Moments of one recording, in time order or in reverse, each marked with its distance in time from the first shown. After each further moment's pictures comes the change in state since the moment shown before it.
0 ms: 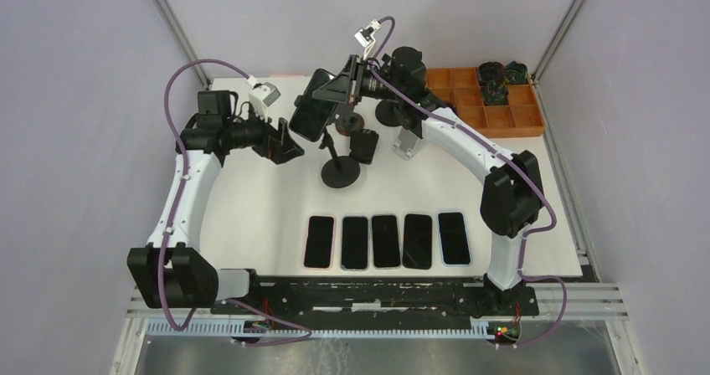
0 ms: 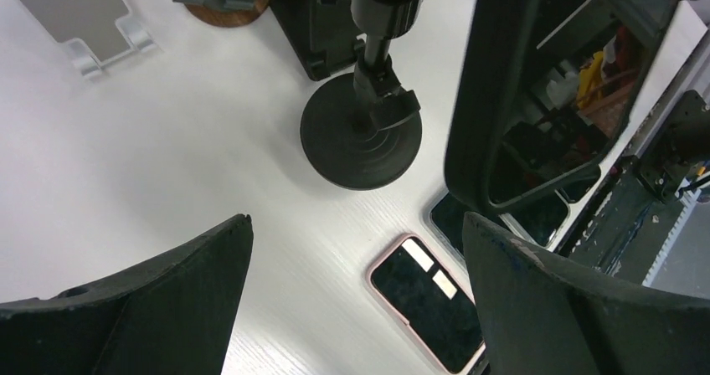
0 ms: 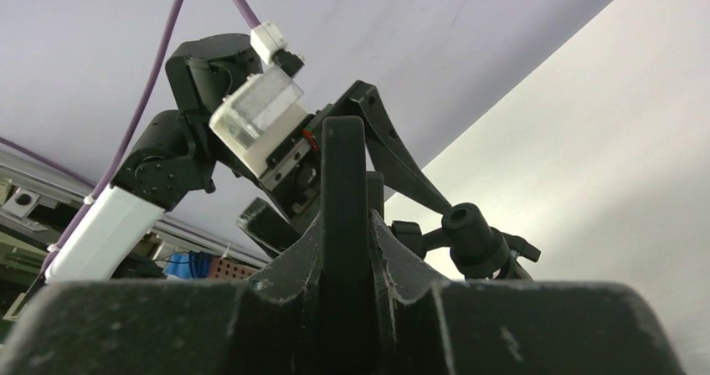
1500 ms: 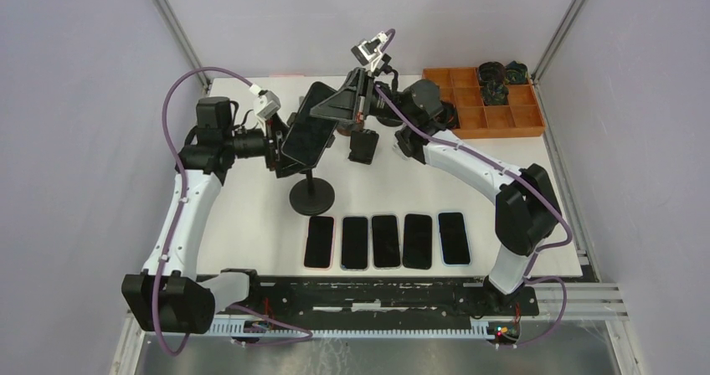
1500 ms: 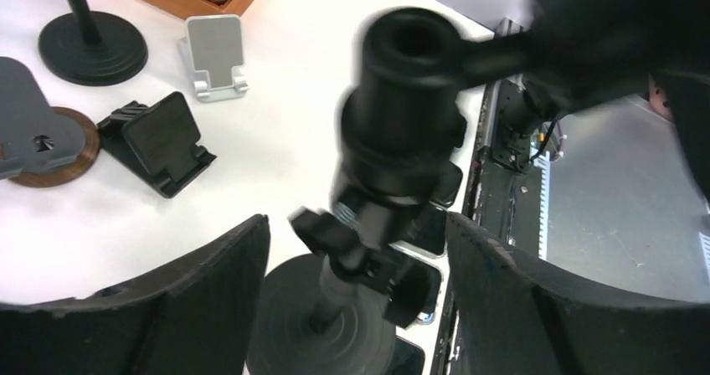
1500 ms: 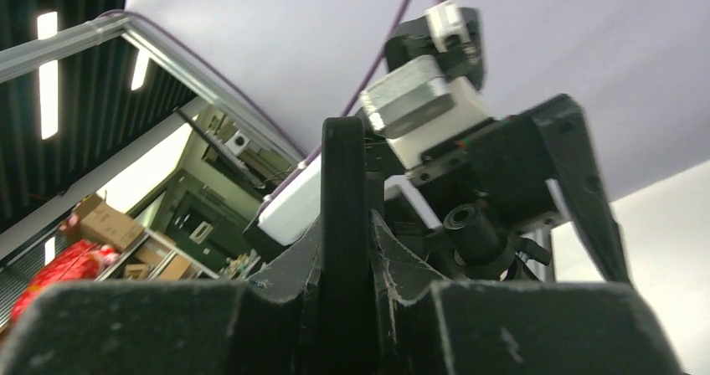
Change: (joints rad) left arm -0.066 -0.143 -0.117 0.150 0.396 -0.022; right arm 0.086 -0.152 -0.269 0.586 -0.081 0.496
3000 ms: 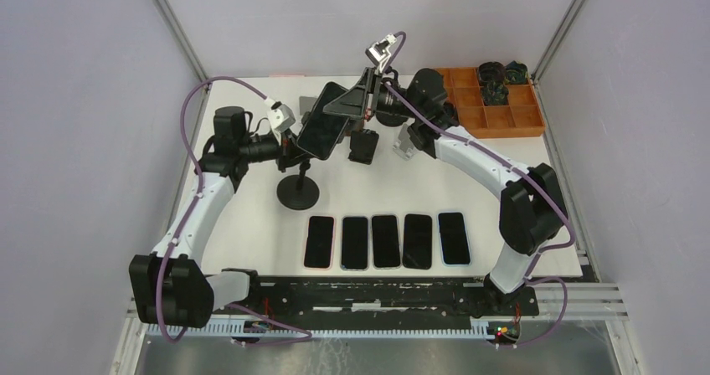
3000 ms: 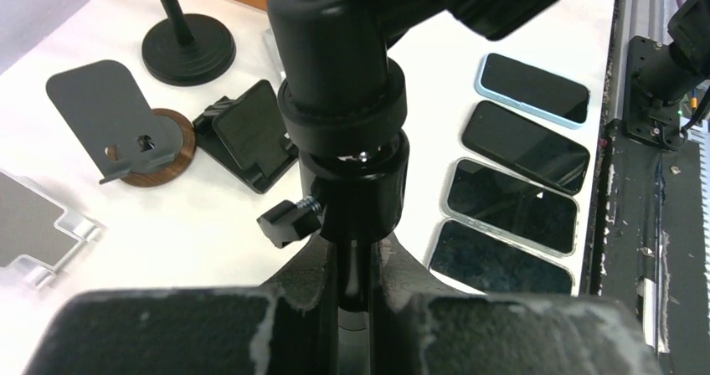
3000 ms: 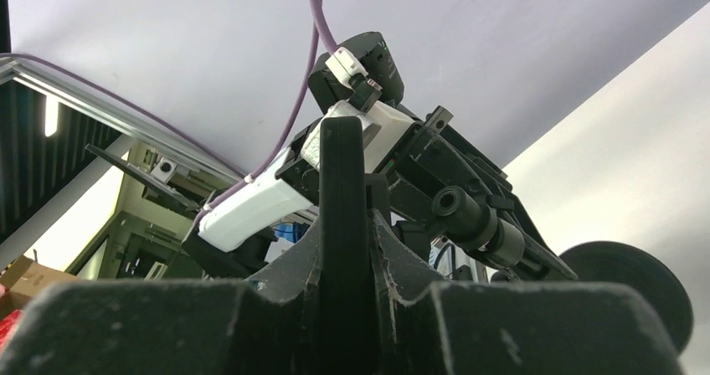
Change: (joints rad) left arm -0.032 0.045 -0.195 0.304 -0.159 0.113; right arm -0.085 -0.020 -0.024 -0.241 -0.005 -0.149
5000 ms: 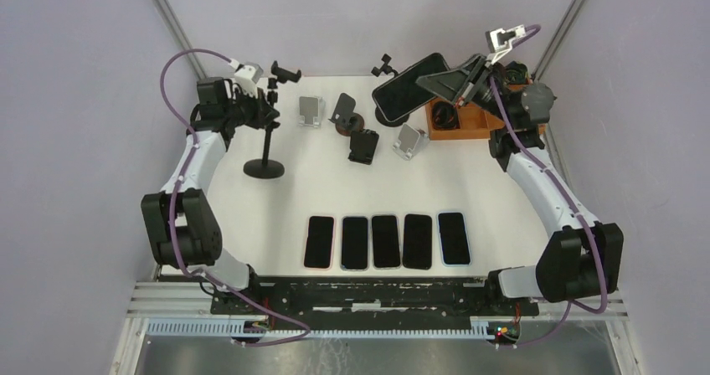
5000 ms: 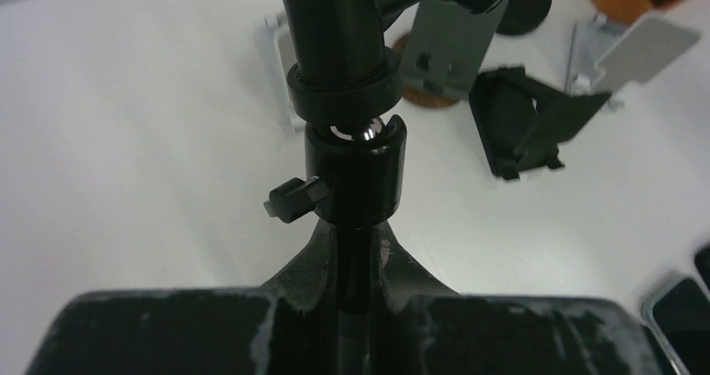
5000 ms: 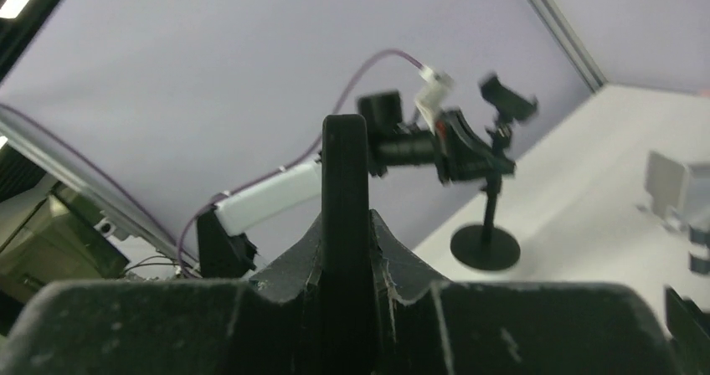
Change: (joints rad) left arm 0.167 0.331 0.239 0.029 -0.430 -0.200; right arm -0.453 -0.377 -0.285 0.246 -0.051 0.078
